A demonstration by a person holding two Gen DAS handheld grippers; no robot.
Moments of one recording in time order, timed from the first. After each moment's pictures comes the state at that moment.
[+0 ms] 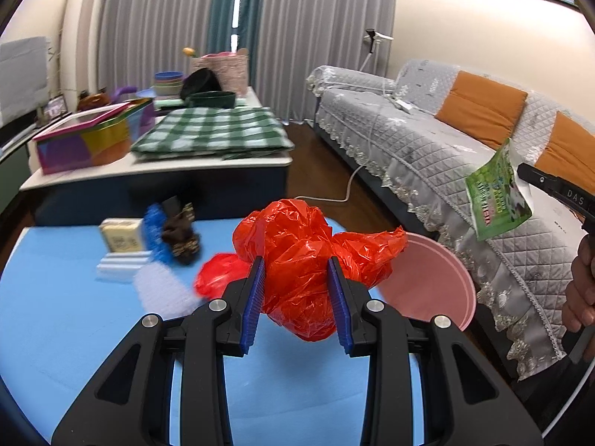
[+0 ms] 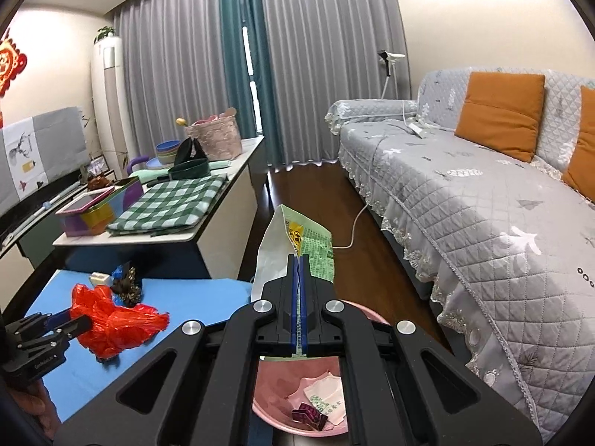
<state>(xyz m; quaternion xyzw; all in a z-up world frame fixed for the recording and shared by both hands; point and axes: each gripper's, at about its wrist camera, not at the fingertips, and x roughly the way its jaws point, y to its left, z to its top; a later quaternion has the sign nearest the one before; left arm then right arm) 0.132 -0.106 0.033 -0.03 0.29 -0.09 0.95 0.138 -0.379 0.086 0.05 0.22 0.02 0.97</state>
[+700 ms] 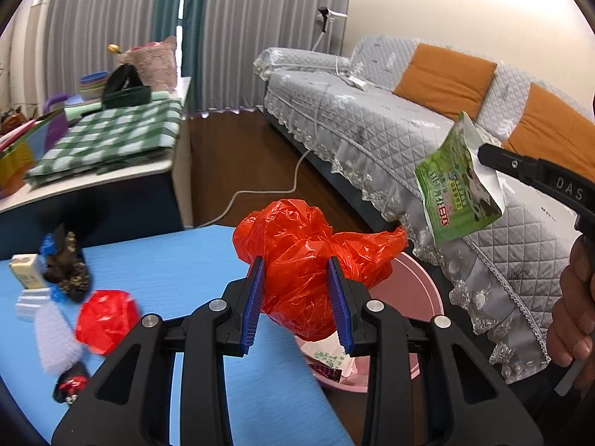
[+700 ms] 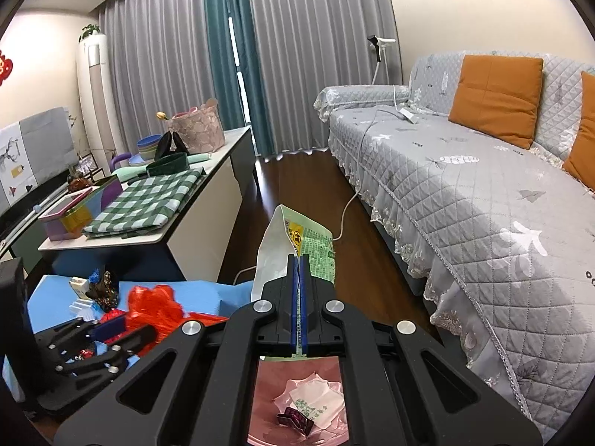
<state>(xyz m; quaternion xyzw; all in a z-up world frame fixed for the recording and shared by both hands) 0.197 -0.214 0.010 0.00 0.32 -0.17 0.93 0.179 -0.412 0.069 0.05 0.25 0.01 0.97</state>
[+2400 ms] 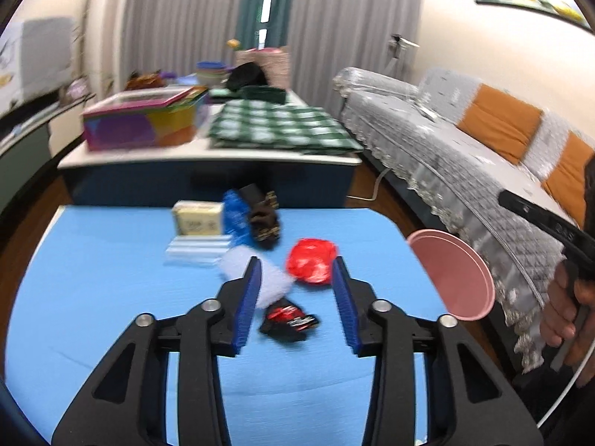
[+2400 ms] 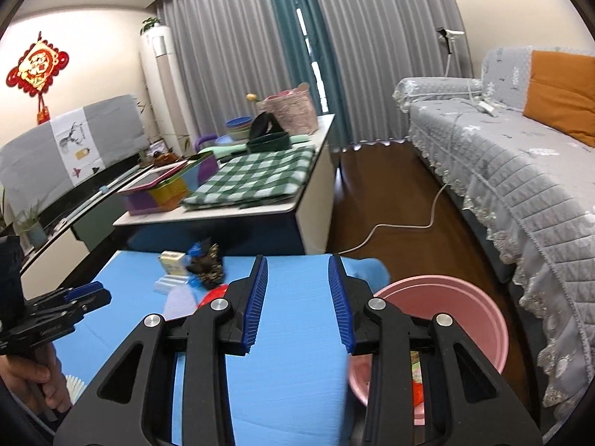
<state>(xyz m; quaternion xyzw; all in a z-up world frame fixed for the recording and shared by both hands) 0.104 0.012 0.035 -0.06 0.31 -0.06 0.95 0.143 -0.284 0.058 0.06 0.25 0.16 0.95</state>
